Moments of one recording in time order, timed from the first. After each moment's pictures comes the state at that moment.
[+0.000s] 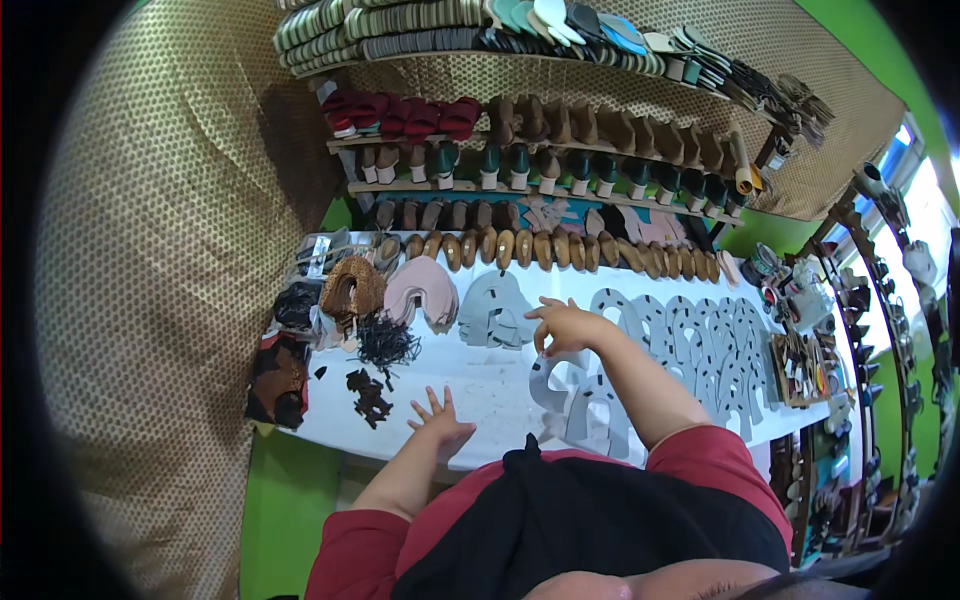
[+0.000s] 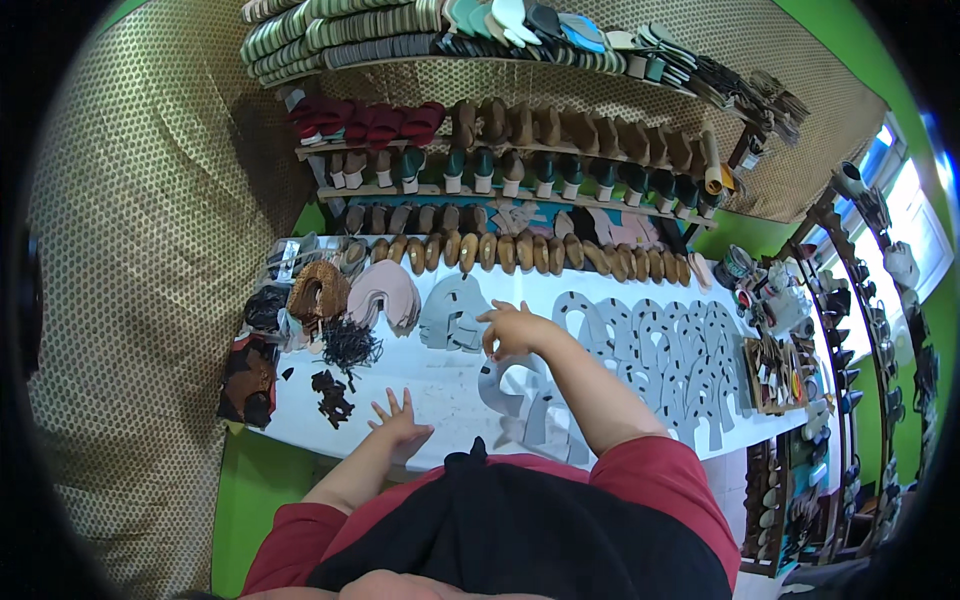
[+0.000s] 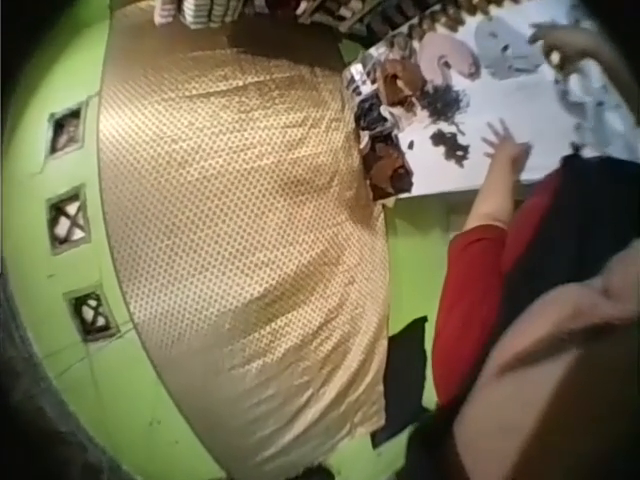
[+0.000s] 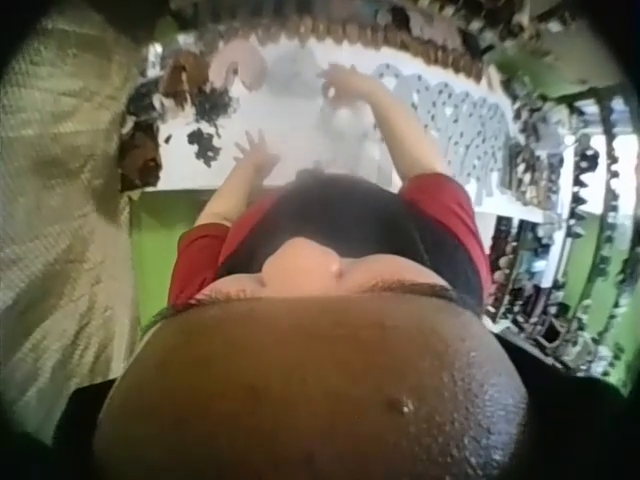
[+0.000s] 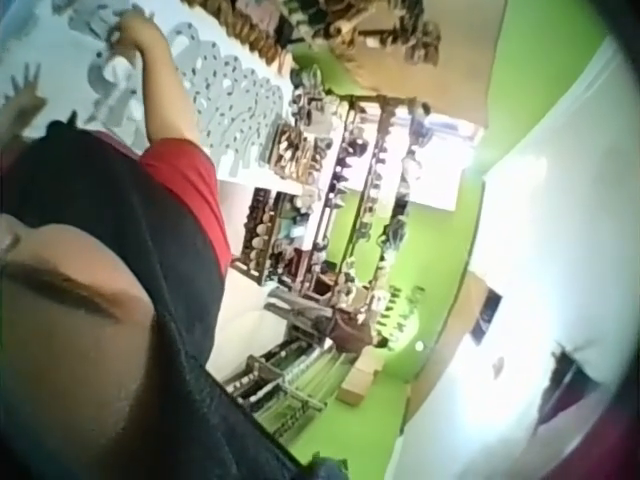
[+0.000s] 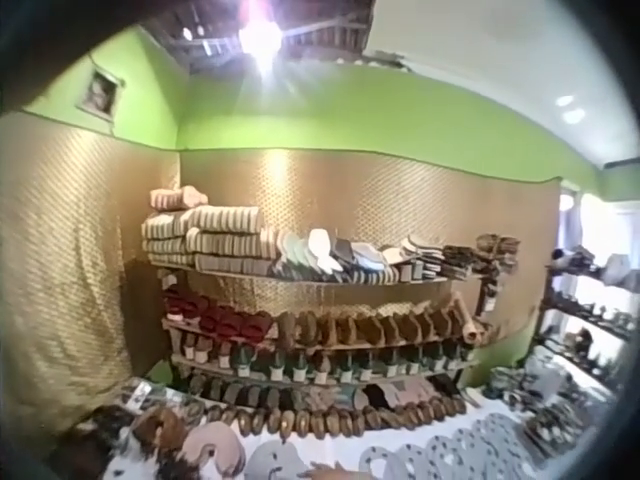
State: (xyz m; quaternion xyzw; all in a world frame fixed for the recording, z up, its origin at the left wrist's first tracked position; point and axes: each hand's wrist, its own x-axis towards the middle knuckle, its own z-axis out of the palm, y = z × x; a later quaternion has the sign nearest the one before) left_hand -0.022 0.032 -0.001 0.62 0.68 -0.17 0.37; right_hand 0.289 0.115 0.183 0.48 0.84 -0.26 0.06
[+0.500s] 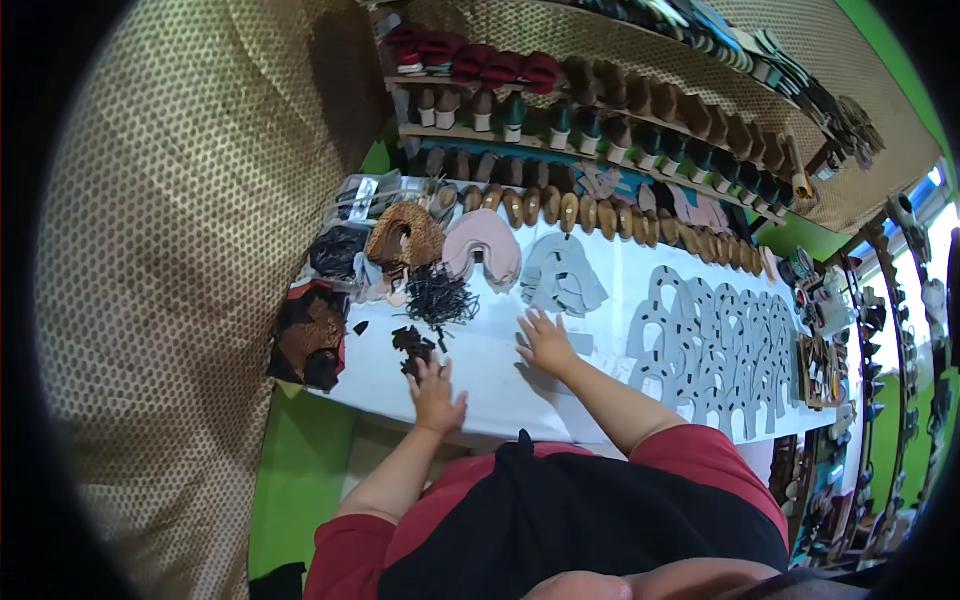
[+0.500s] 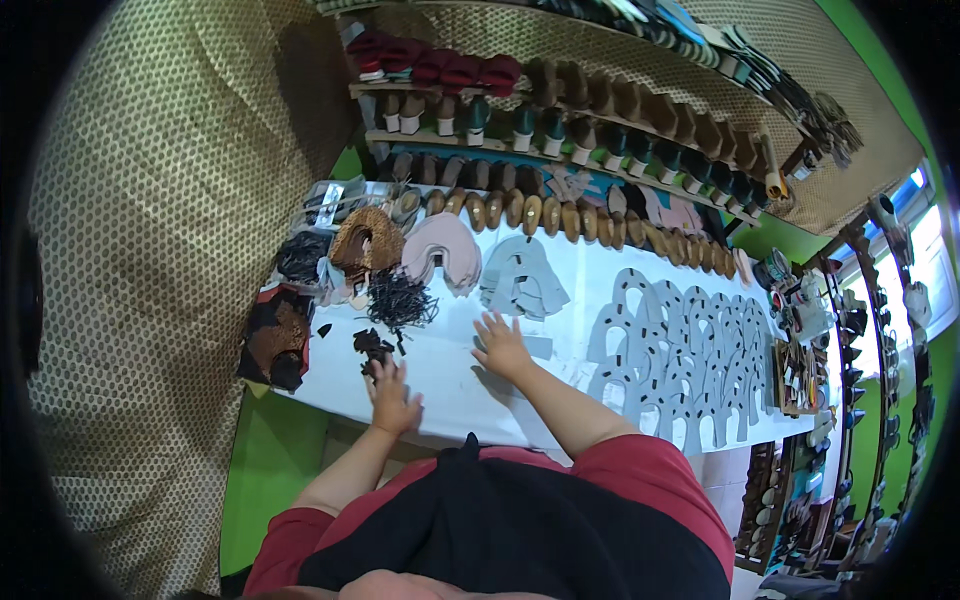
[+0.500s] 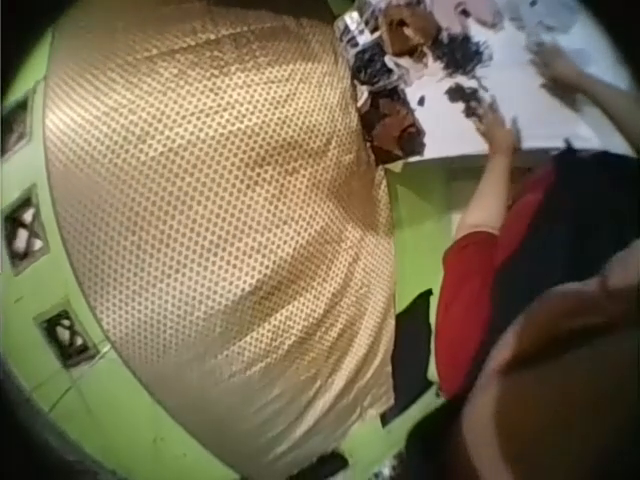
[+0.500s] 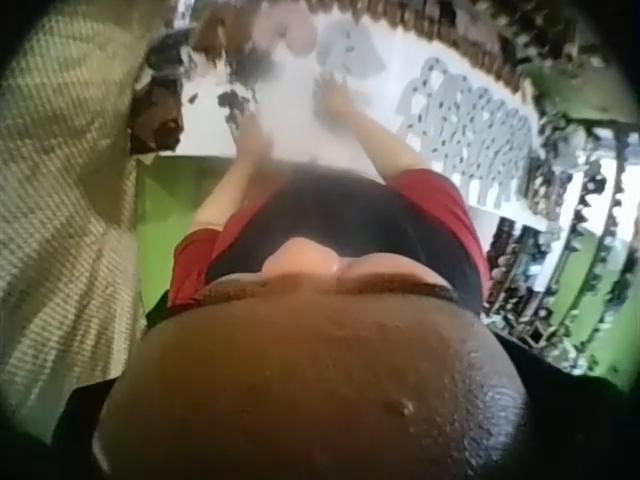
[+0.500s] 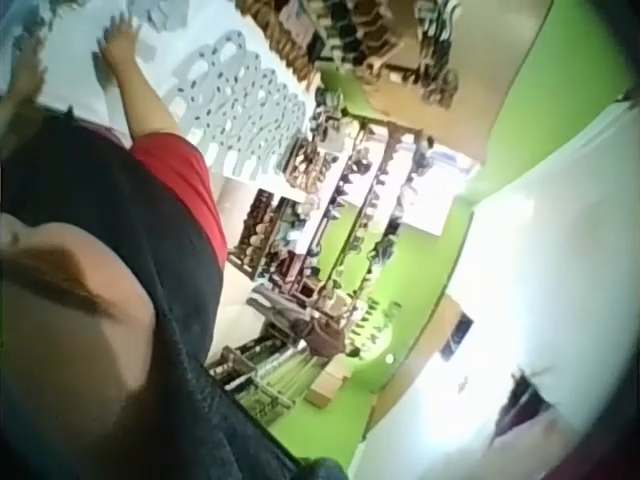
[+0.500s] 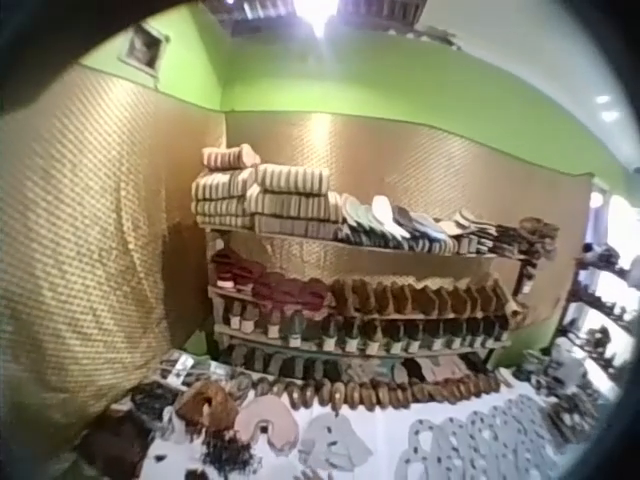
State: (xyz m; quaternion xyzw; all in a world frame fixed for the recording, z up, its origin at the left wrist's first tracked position) left_hand -0.160 0.006 -0.020 0.75 0.63 0.13 0.15; right_hand 0.124 0.094 -0.016 0.56 0.82 -0.11 -0.07
